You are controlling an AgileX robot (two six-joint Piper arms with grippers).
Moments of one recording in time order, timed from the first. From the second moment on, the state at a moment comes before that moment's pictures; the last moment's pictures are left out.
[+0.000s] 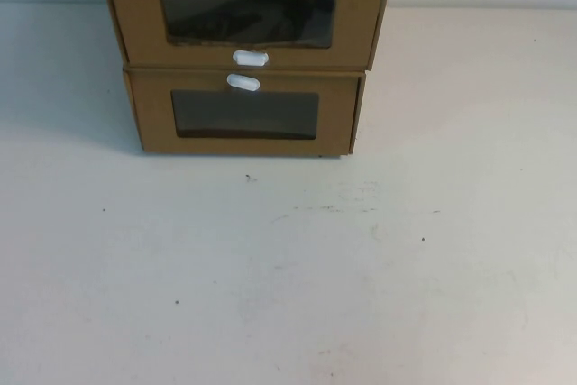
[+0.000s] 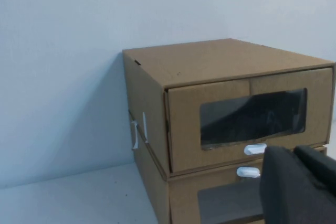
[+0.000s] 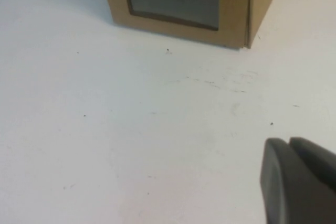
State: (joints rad) right arm 0.46 0.53 -0.85 0.11 0.89 0.04; left arm -0.19 0.27 -0.49 -0.55 0.26 0.60
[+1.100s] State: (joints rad) right arm 0.46 0.18 -0.20 0.14 0.18 0.14; left arm -0.19 0.05 0.03 -0.57 0.09 0.62
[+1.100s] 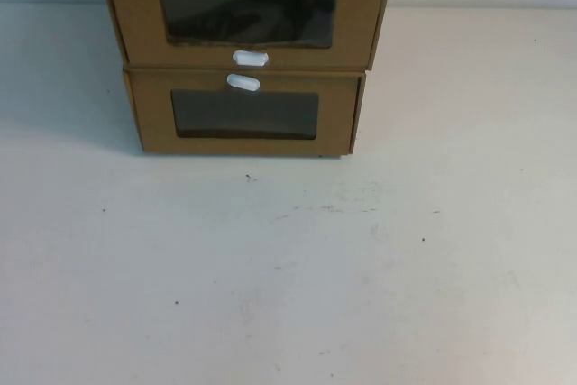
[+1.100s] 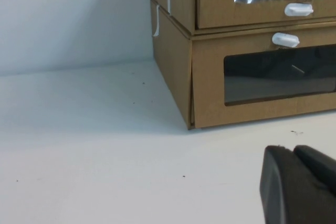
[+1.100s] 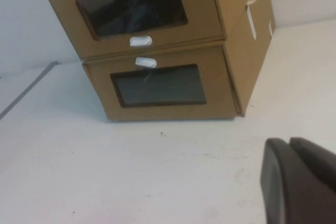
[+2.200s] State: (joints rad) right arm 0.03 -0.01 0.03 -0.11 0.09 0.14; left arm -0.19 0.05 0.03 -0.57 0.10 0.62
